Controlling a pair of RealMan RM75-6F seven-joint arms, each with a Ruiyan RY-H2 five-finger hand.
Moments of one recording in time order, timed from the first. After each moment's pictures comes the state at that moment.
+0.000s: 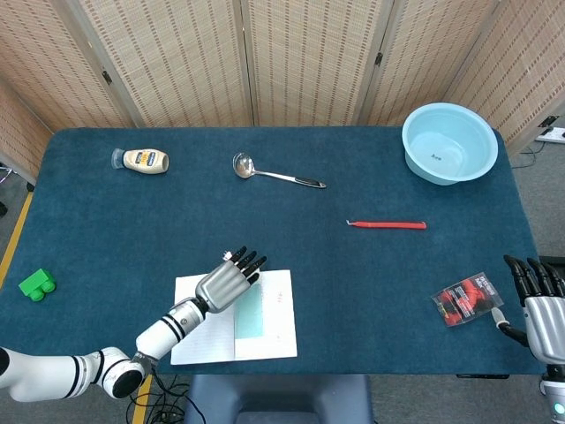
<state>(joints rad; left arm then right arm) -0.92 -1.51 -0.03 -1.58 1.15 0.85 0.93 0.00 -1.11 0.06 -1.60 -1.52 1.56 -0.07</state>
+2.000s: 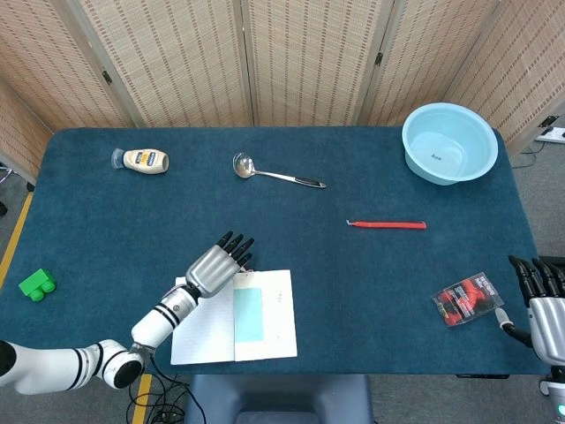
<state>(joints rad) -0.95 -1.51 0.01 -1.51 1.13 0.95 0.79 0.00 -1.11 0.06 -1.59 -1.52 1.57 -0.06</state>
